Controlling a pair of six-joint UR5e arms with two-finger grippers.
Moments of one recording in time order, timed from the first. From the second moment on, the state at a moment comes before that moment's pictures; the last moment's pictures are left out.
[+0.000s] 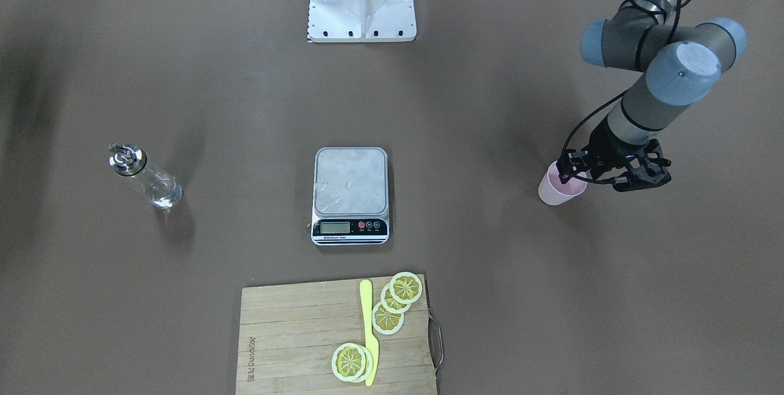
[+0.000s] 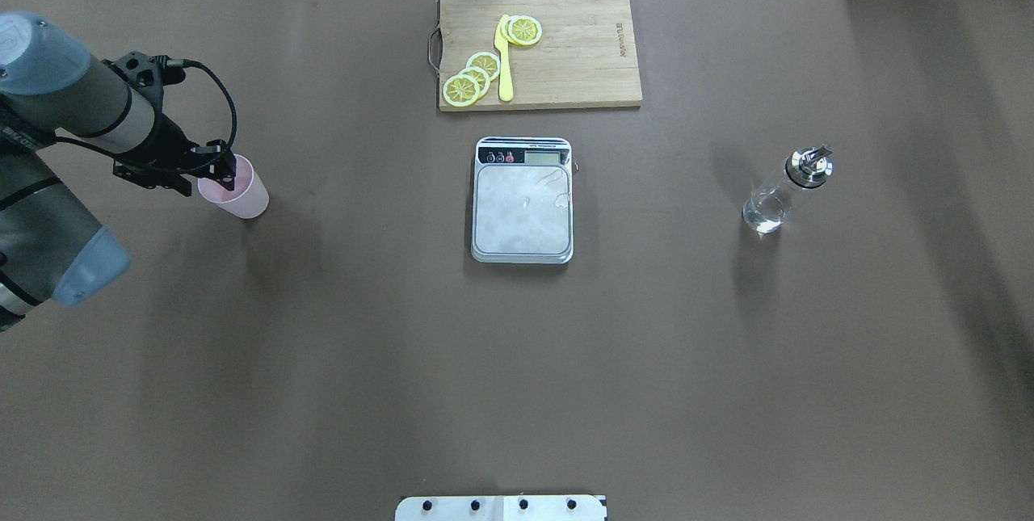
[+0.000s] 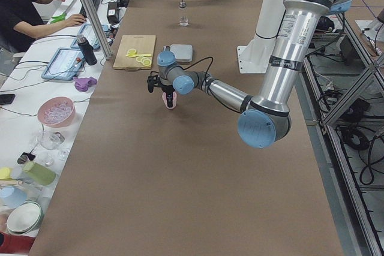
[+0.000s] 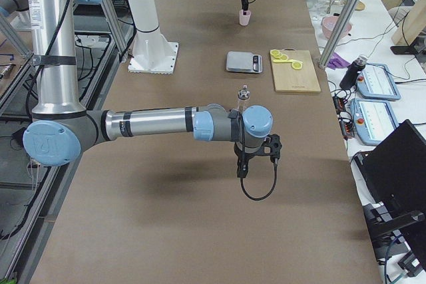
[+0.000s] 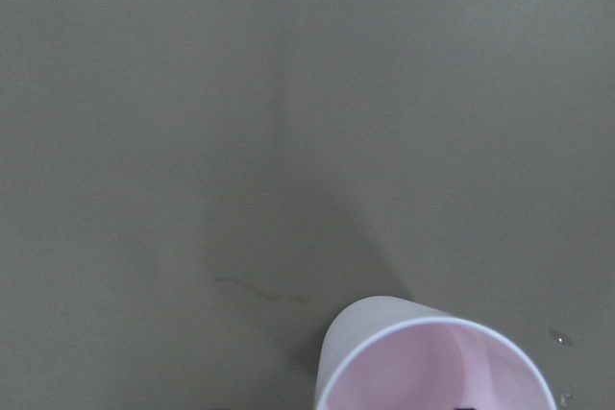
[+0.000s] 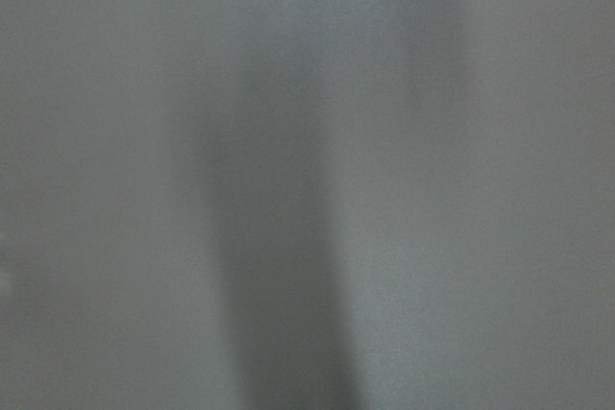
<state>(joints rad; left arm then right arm) -0.89 -1.85 -1.63 -1.88 -2.14 -1.02 1.51 -1.56 1.68 -1.67 2.46 0.10</state>
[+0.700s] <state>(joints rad) -0.91 -1.93 -1.69 -1.76 -2.18 -1.02 1.51 -1.56 1.68 -1.67 2.47 0.09</state>
